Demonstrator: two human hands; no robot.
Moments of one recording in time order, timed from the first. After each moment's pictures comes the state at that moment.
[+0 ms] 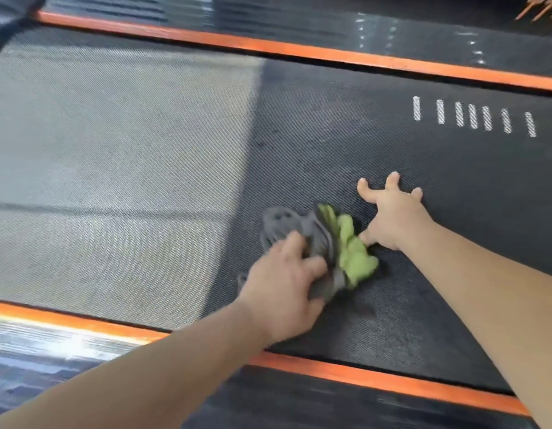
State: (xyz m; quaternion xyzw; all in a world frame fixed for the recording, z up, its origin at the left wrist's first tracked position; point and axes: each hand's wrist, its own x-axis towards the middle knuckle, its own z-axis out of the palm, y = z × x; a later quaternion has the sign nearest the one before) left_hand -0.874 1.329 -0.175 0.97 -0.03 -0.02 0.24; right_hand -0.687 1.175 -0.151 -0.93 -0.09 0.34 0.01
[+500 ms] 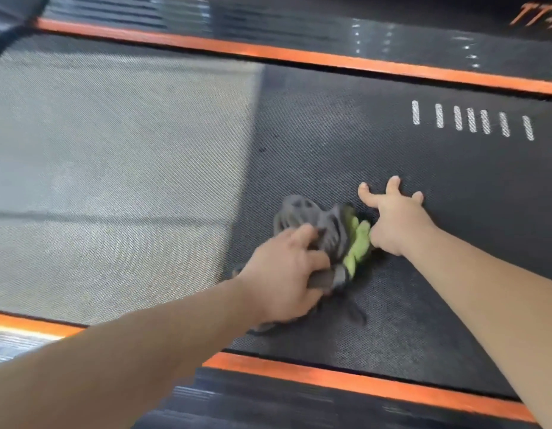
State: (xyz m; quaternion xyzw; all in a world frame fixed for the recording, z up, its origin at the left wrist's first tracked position) left_hand -0.847 1.350 -0.176 0.96 -0.14 -0.03 0.25; right_hand -0.689 1.175 -0.152 -0.94 -0.09 0.33 0.02
